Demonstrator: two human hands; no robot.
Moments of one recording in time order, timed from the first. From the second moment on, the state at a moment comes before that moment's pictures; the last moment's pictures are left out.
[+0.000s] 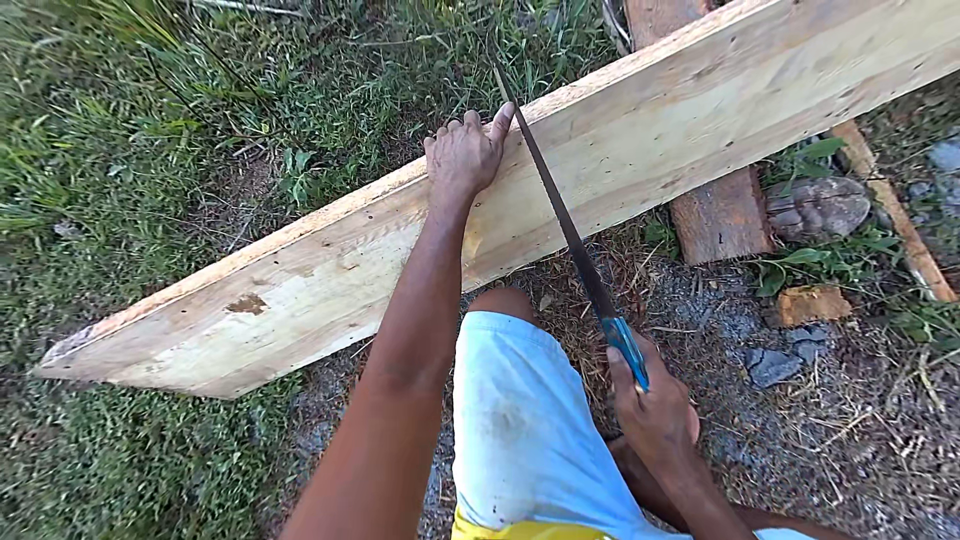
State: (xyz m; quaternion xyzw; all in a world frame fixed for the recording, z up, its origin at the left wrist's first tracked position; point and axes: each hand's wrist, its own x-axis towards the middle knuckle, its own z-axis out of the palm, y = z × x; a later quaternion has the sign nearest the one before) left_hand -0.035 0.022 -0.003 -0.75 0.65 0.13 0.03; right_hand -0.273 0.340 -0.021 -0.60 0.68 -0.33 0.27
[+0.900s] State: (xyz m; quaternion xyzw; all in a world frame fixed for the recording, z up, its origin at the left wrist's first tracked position) left_hand -0.032 0.014 -0.004 -0.75 0.64 0.14 0.04; right_hand -0.227 0.215 -0.053 -0.60 0.65 -0.36 0.29
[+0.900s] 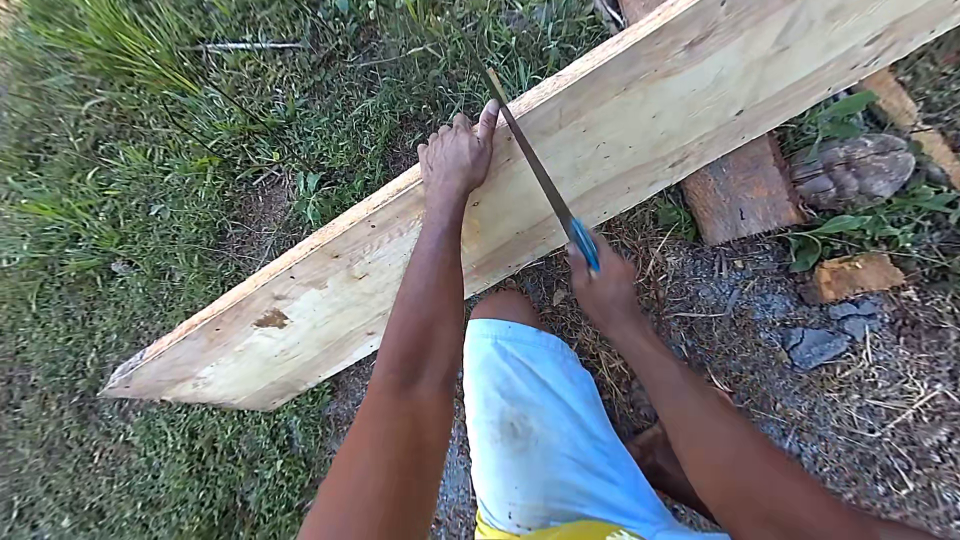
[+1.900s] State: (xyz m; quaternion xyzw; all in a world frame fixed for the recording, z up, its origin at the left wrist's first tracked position) left_hand -0.031 0.013 -0.006 -0.74 0.65 0.14 0.05; right_hand -0.303 0.383 0.000 -0.60 0.68 -0.32 0.28
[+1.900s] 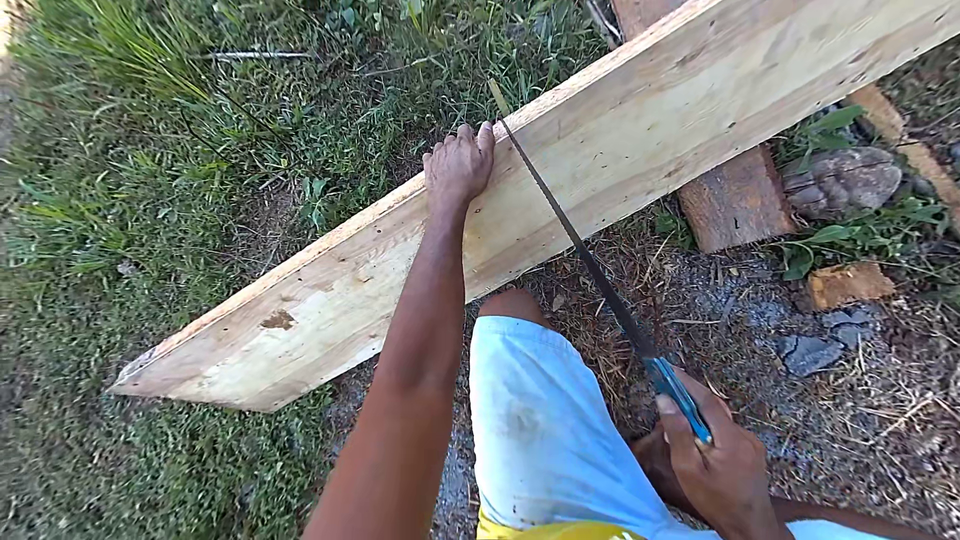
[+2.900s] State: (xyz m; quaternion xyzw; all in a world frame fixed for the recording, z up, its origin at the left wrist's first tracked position) left_hand -0.036 0.024 -0.006 -0.74 0.65 0.12 0.05; right_hand -0.210 0.170 -0.037 -0.61 0.62 -0.39 0.31
